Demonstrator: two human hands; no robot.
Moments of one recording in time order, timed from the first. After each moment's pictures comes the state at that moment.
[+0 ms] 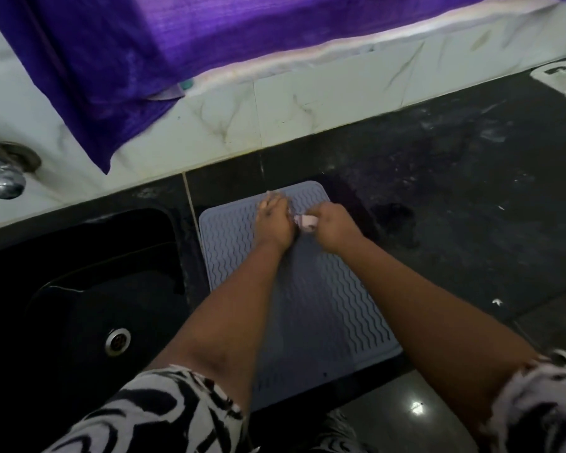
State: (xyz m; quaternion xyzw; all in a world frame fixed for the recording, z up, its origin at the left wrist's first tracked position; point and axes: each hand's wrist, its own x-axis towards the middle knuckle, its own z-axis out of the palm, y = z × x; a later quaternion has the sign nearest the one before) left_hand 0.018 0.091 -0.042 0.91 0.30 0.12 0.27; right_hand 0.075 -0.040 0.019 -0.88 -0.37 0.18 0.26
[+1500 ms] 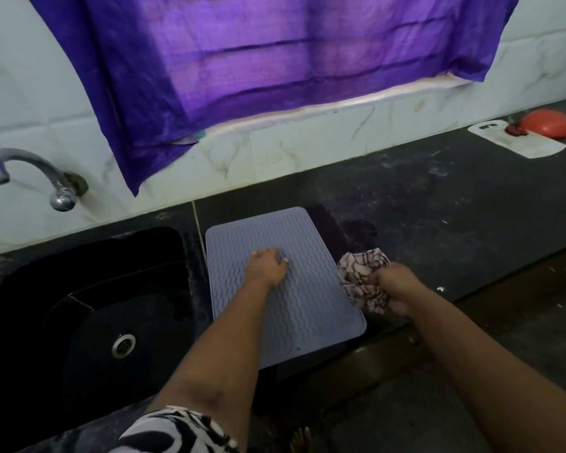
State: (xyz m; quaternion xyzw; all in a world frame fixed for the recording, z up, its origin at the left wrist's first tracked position) left_hand -0.072 0.012 -0.008 0.90 0.33 -0.02 0.28; right_hand 0.006 -0.230 0.051 -0.74 0.06 0.34 0.58
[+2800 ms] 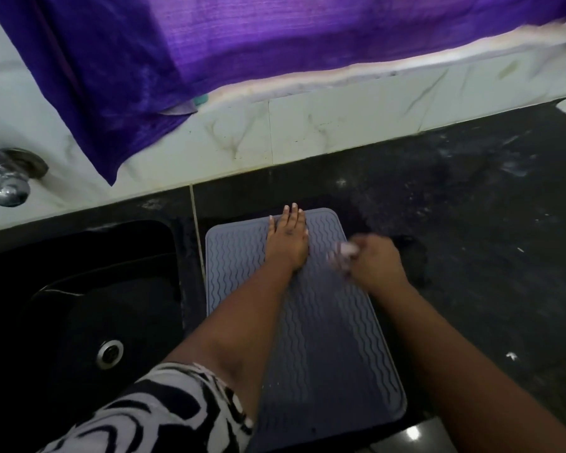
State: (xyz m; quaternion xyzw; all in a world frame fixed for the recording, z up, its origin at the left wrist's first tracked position) left_hand 0.050 0.099 -0.054 0.95 0.26 0.01 0.16; right_hand 0.099 -0.074 0.021 -0.91 -0.24 0.18 0.28
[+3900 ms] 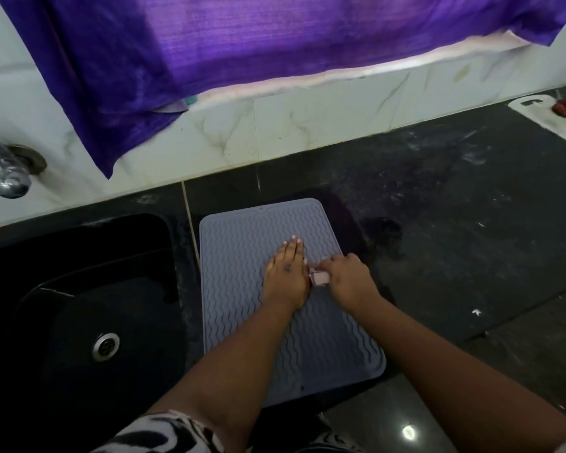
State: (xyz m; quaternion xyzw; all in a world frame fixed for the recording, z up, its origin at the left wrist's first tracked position) left_hand -0.036 0.012 -0.077 0.94 0.25 0.05 0.22; right_hand 0.038 -0.110 -0.018 -0.91 -0.39 0.13 0.06
